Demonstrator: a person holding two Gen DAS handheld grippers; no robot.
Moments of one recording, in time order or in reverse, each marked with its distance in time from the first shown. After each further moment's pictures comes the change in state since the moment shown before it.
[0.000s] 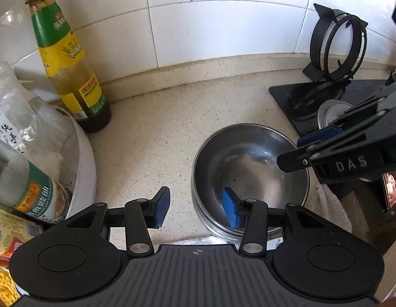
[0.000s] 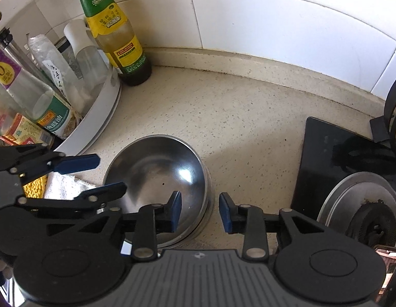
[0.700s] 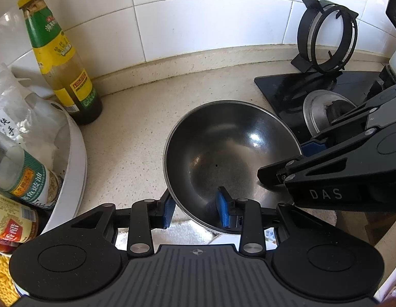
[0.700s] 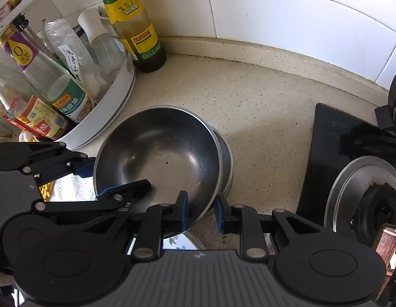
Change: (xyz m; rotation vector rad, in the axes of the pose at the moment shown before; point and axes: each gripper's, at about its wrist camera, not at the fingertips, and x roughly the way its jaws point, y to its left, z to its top) left arm -0.009 -0.028 -0.007 0.007 0.036 0.003; right arm -0.009 0.018 -0.015 -0.018 0.026 0.020
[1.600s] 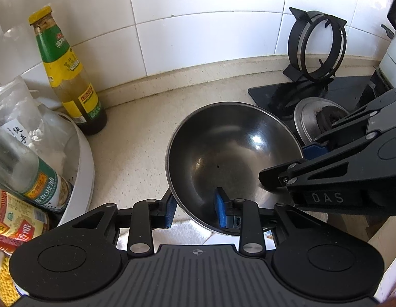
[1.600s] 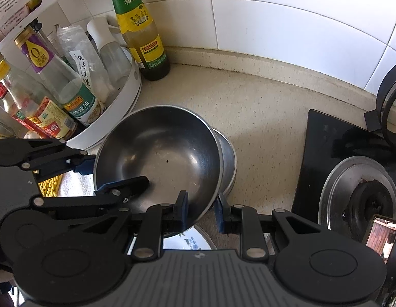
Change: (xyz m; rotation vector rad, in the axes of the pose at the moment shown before) left arm -0.031 -0.004 -0.009 0.023 -0.057 -0.002; right arm -0.028 0.012 -0.015 -0.006 -0.049 -0.027
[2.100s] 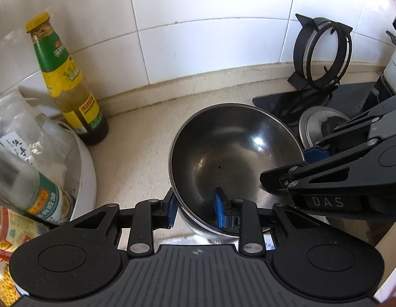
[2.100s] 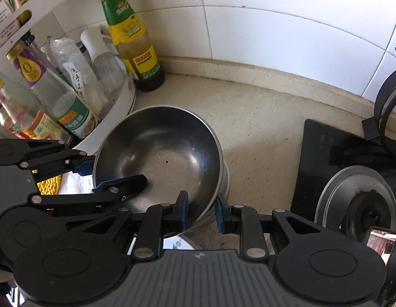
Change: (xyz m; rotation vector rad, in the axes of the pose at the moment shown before) left arm 0.005 0.005 0.017 -0.002 -0.008 0.003; right arm 0.002 -0.005 0.010 0.013 -0.020 -0.005
